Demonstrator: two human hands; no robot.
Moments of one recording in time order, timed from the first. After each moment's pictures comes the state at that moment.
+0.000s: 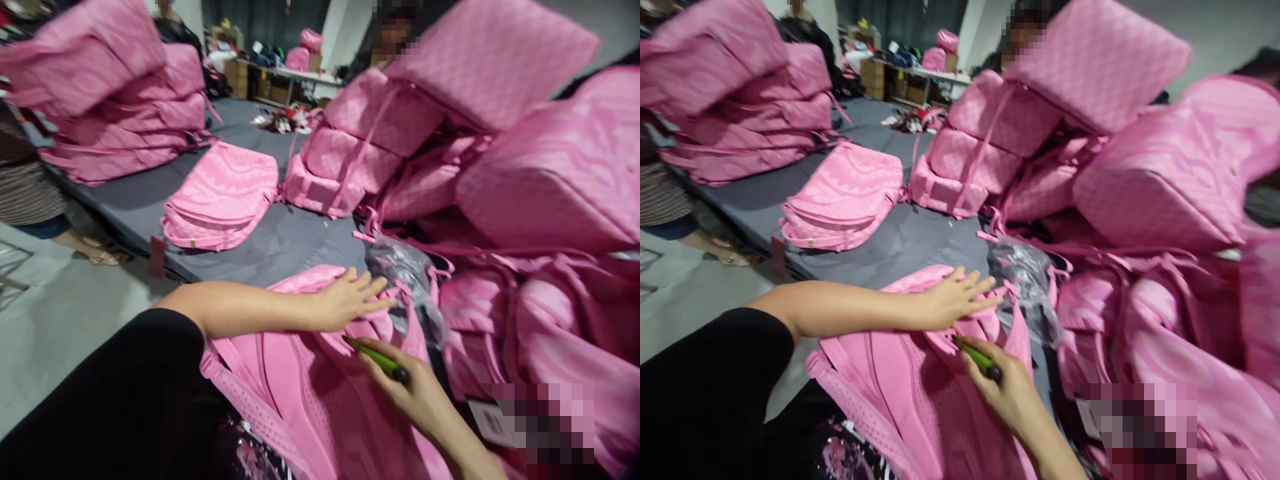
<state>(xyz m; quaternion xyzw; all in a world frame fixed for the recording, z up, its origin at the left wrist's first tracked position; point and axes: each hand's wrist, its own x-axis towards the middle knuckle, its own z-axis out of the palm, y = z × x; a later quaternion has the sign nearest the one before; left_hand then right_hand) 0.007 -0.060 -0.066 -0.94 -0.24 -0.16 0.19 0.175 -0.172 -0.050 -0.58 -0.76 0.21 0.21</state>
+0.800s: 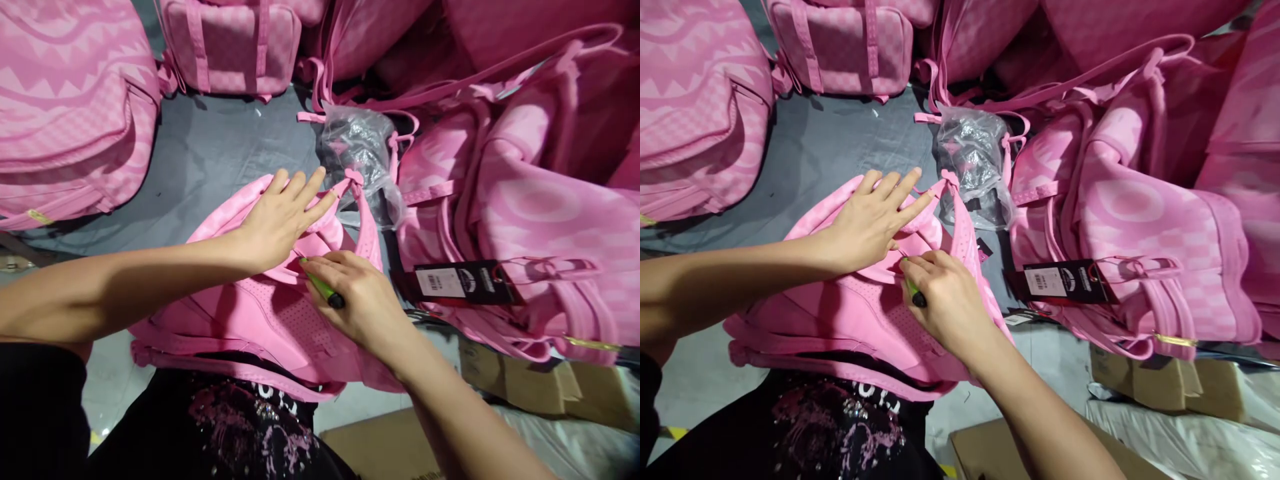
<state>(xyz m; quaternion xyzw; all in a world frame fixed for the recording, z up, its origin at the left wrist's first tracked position) 0.026 -0.050 -0.056 -0.95 -0.29 -0.05 0.12 0.168 -0.166 -0.054 -0.53 -0.83 0.02 0.14</state>
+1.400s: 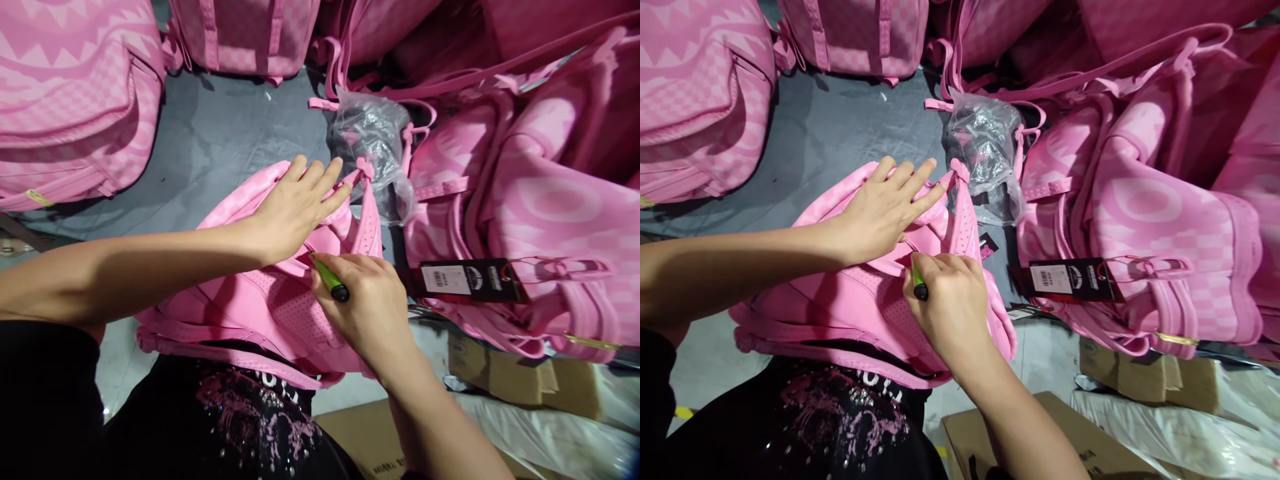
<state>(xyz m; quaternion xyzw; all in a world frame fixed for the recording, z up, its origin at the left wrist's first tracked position) 0.026 -0.049 -0.057 -0.95 -0.29 -0.05 0.10 0.144 -0.173 -0.061 -0.64 -0.75 -0.04 0.15</state>
